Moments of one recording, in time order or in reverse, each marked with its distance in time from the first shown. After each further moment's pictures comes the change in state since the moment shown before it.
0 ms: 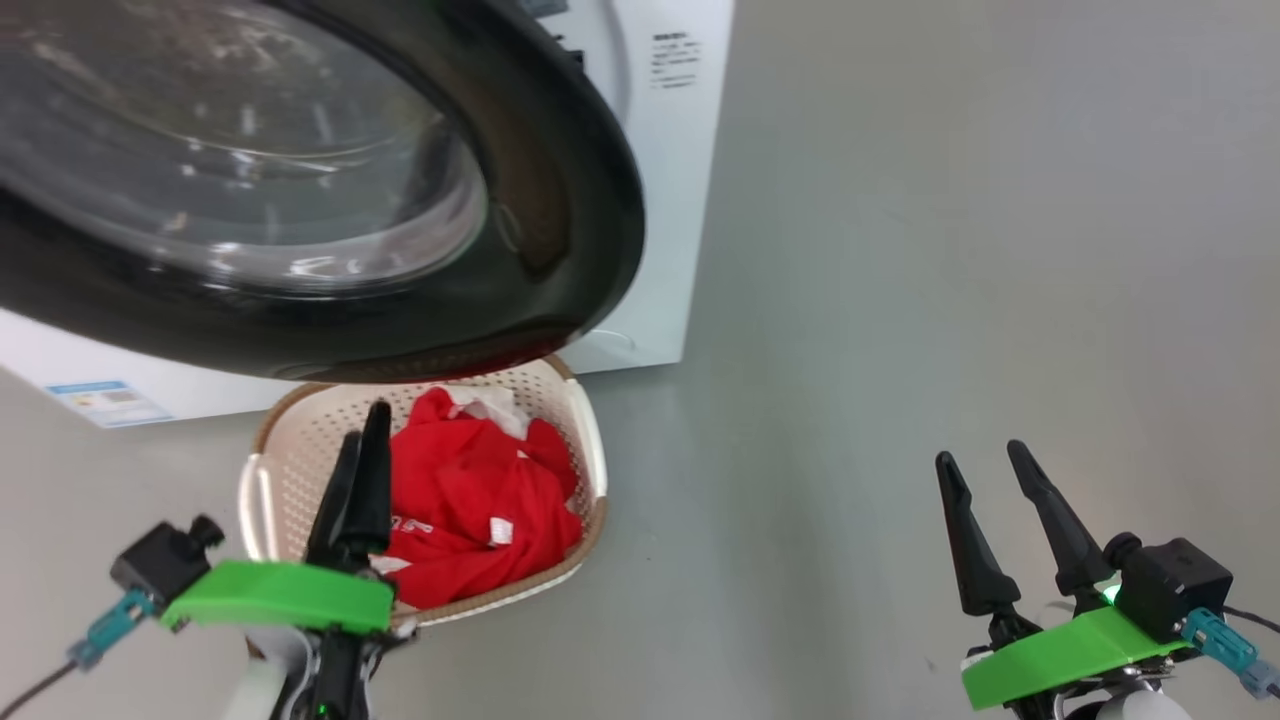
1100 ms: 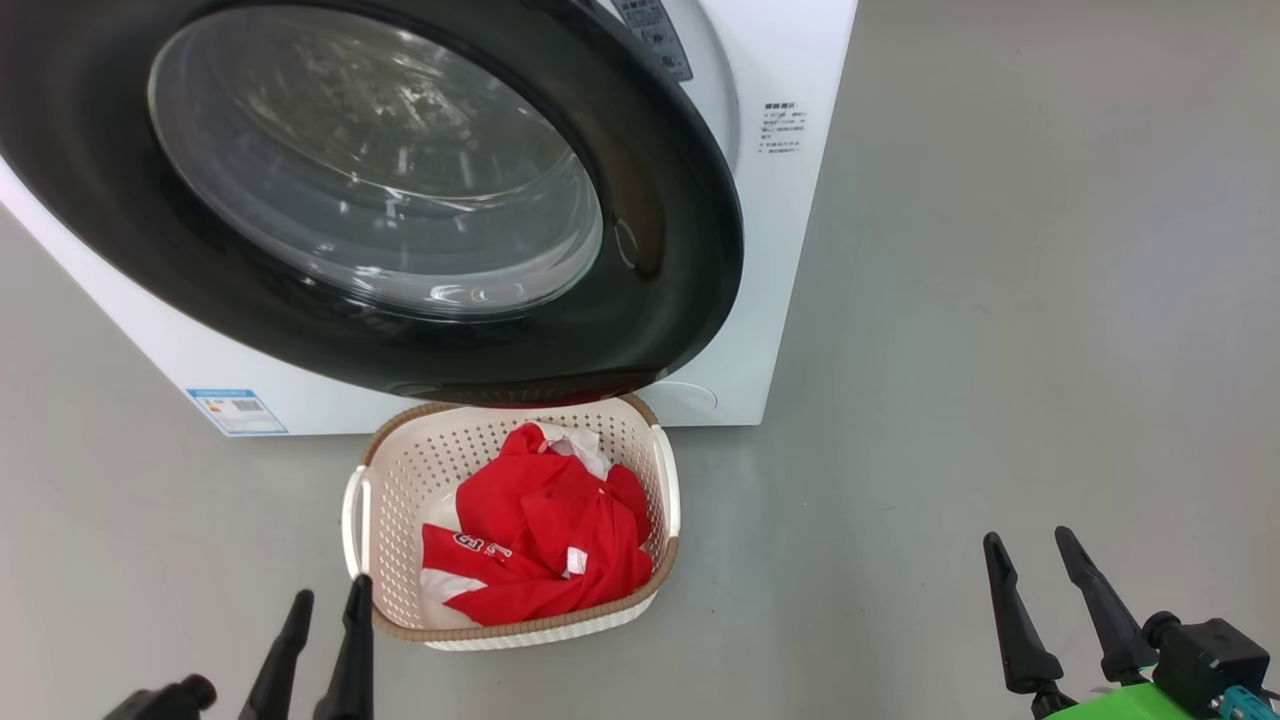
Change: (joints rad) left arm 0.317 0.002 0.151 -0.112 0.494 0.000 0.000; right arm 0.137 0.000 -0.070 -0.004 -0.017 0.000 0.000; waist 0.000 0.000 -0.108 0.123
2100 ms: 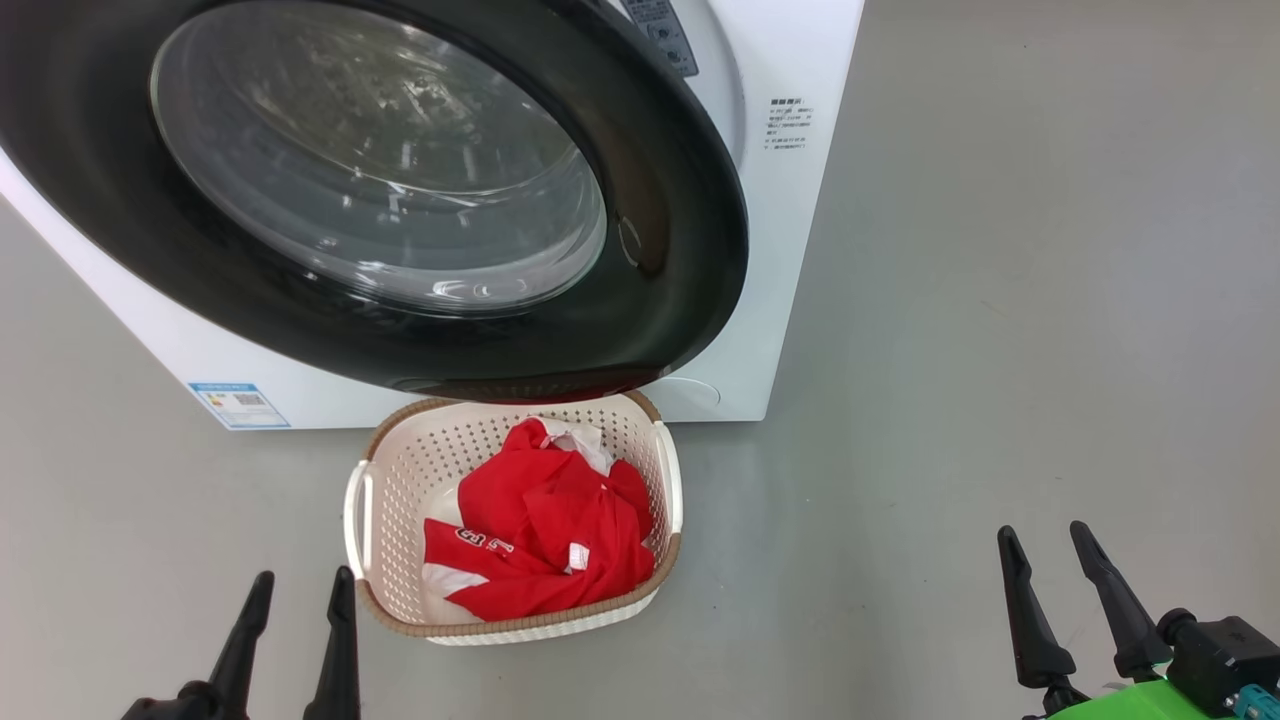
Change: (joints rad) left arm 0.075 -0.097 0.164 -0.145 0.487 -0.001 0.000; right arm 0.003 0.000 -0.024 -0.011 -0.002 0.000 0.000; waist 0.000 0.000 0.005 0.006
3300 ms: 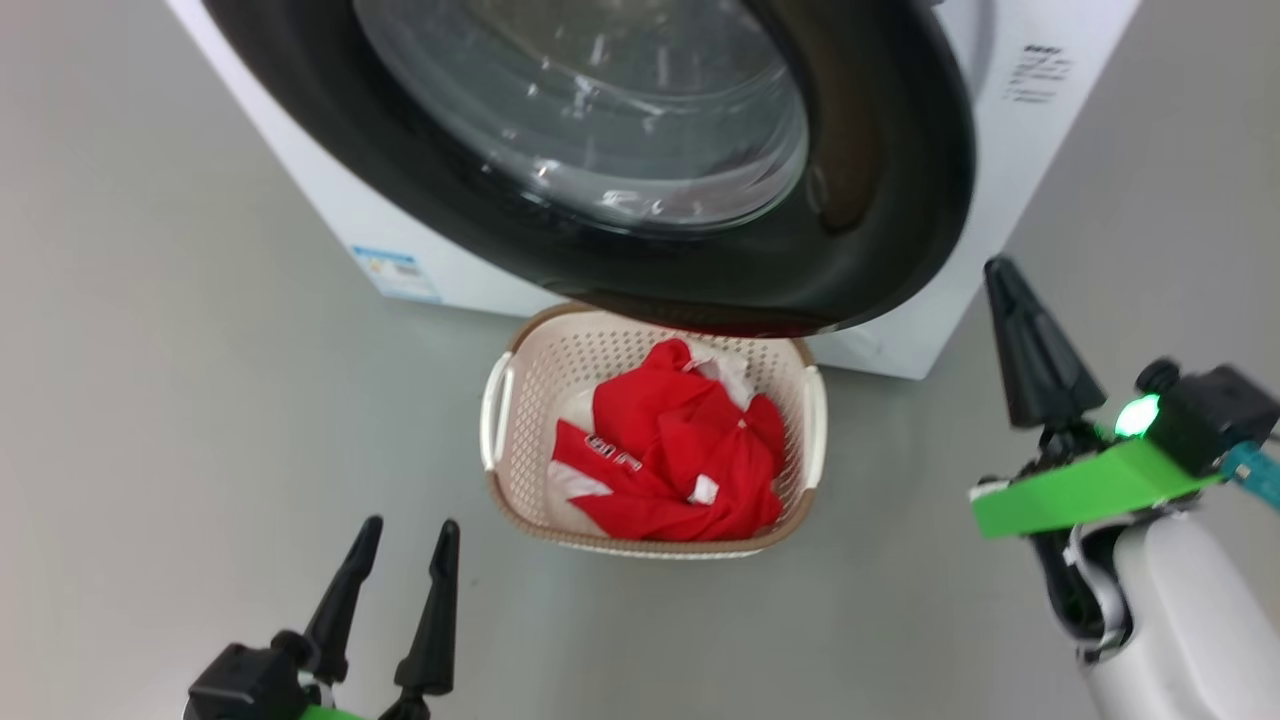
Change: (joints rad) left arm -0.075 -0.003 -0.165 -0.021 -0.067 0.000 0.000; right arm -0.416 -0.064 0.126 0.033 0.042 0.000 0.000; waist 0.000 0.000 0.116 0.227
